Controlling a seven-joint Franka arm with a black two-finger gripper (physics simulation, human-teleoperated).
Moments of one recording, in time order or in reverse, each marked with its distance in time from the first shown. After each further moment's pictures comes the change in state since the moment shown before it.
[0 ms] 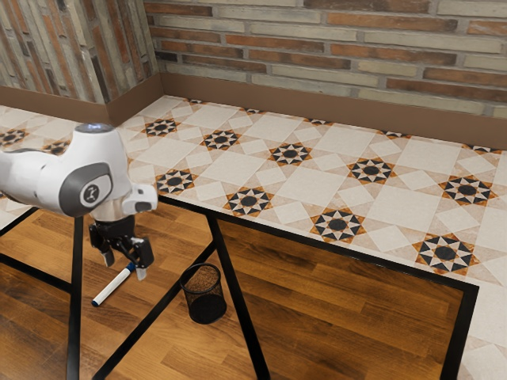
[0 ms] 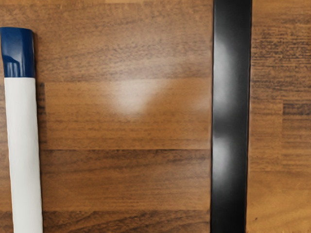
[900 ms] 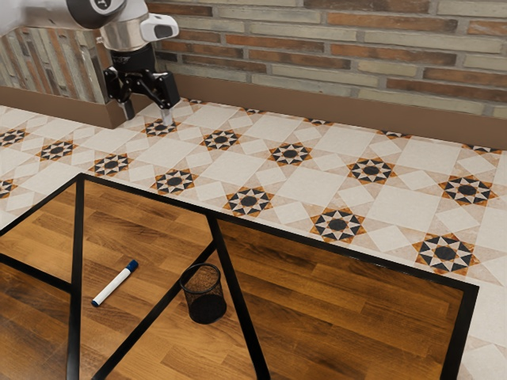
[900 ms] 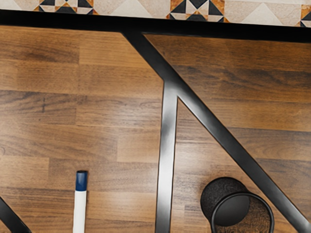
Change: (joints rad) arm -0.003 0.239 -0.048 1.035 -0.067 -0.698 -0.079
